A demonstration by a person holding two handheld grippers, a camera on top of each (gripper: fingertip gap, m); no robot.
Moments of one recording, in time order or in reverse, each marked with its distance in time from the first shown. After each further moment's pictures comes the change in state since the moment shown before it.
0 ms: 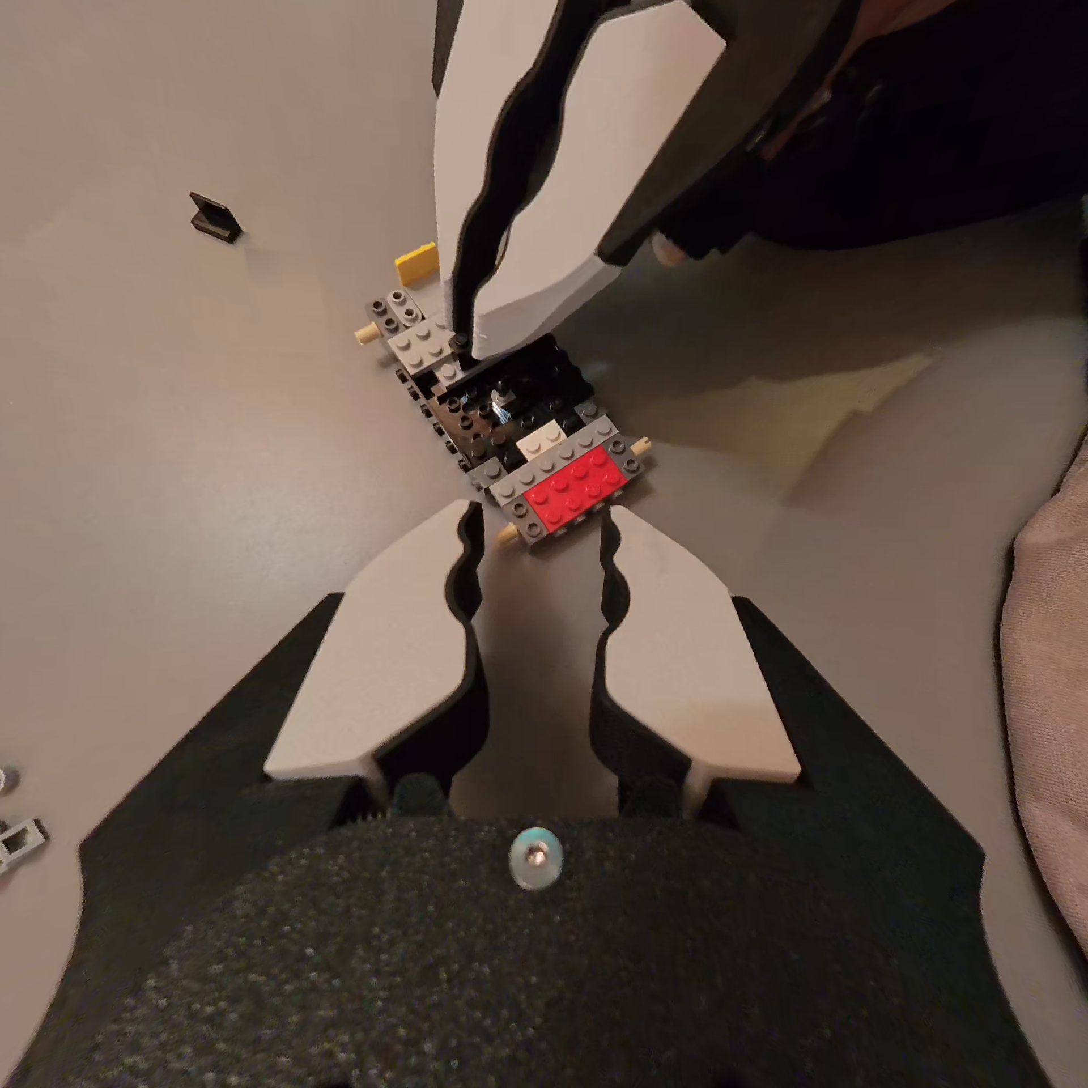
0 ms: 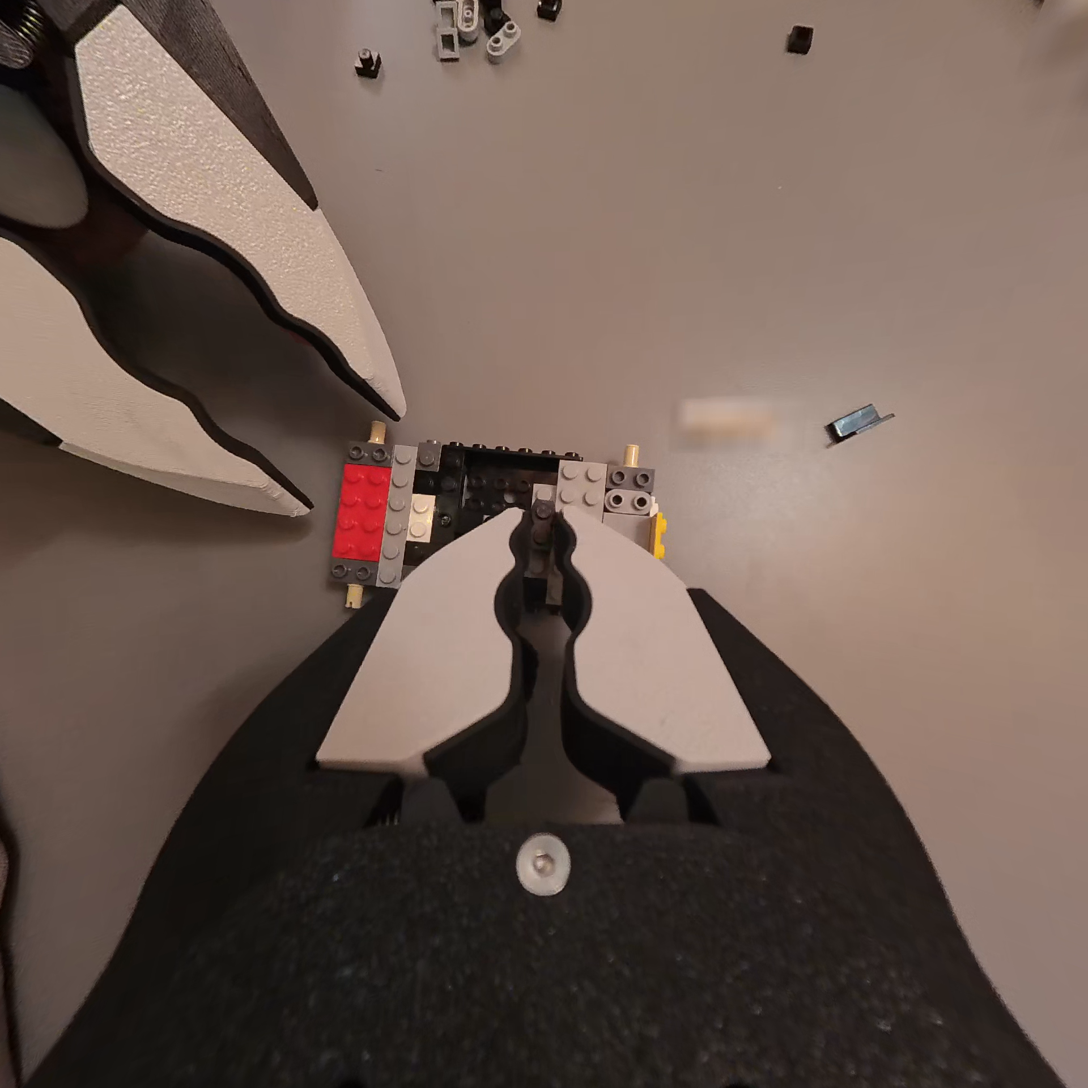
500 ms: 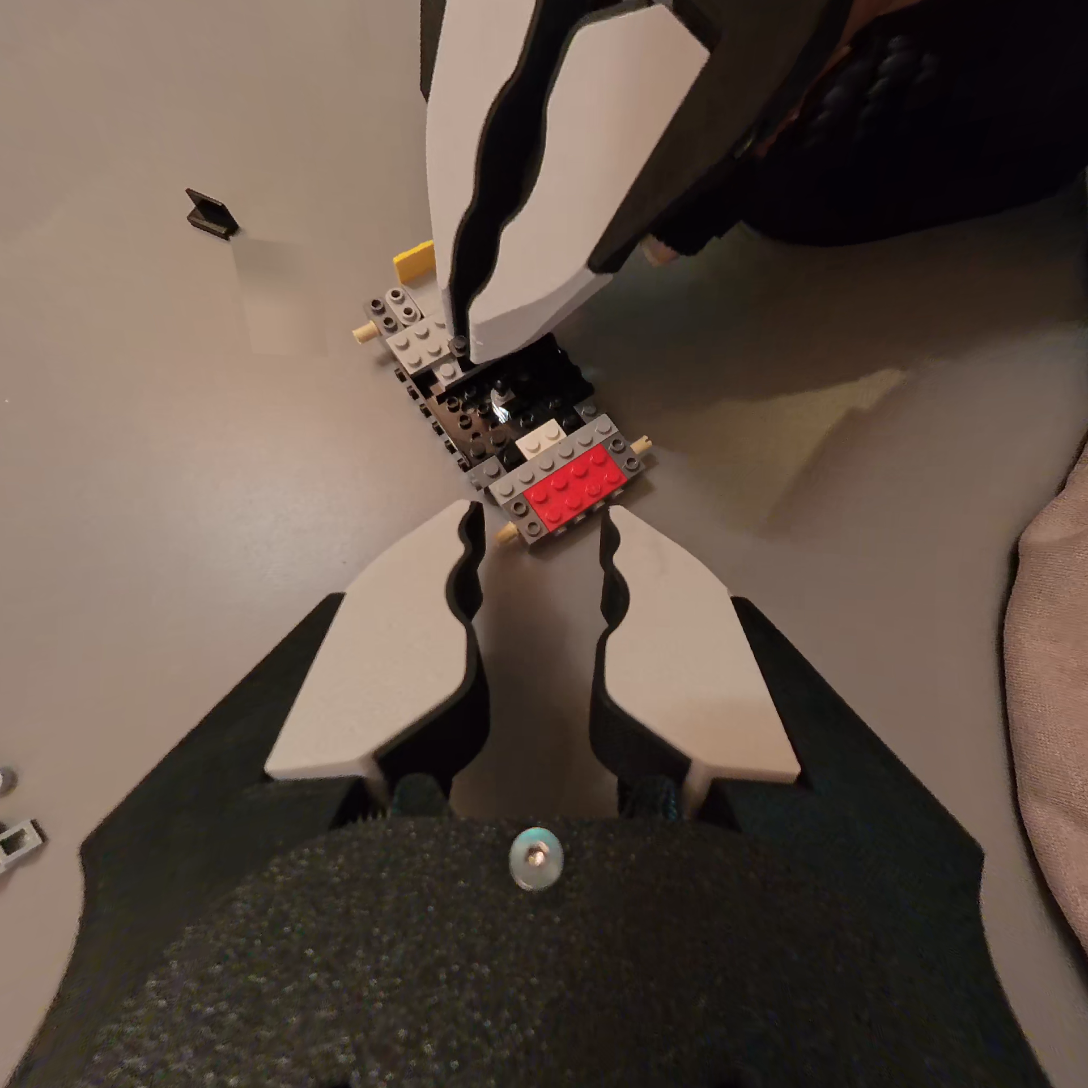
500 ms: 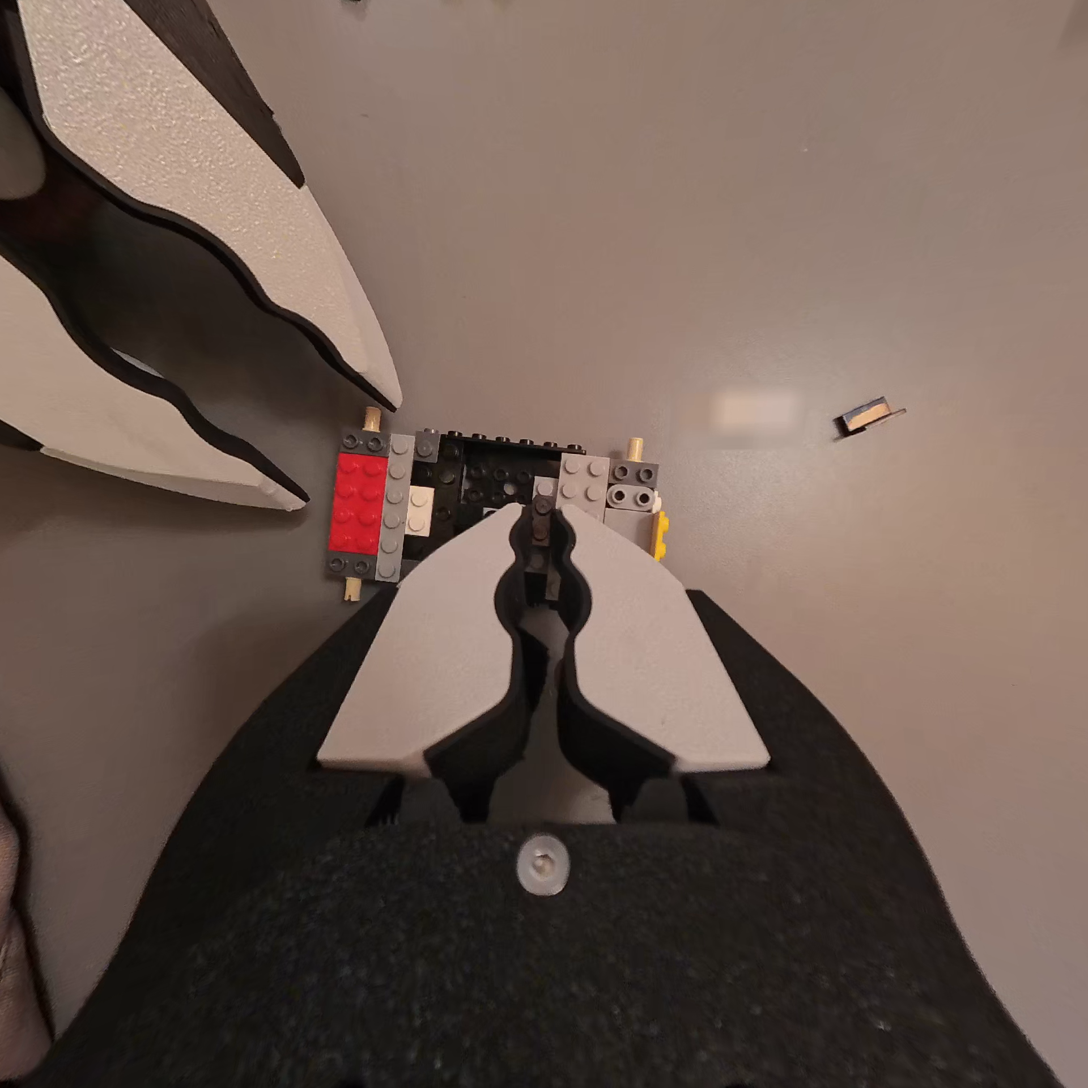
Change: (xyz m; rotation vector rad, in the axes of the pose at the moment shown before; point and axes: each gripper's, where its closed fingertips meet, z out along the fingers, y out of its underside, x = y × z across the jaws) left arm 0.001 0.001 0.000 -0.004 0.000 0.001; right arm -0.001 0.003 0.002 -0.101 0.011 -0.024
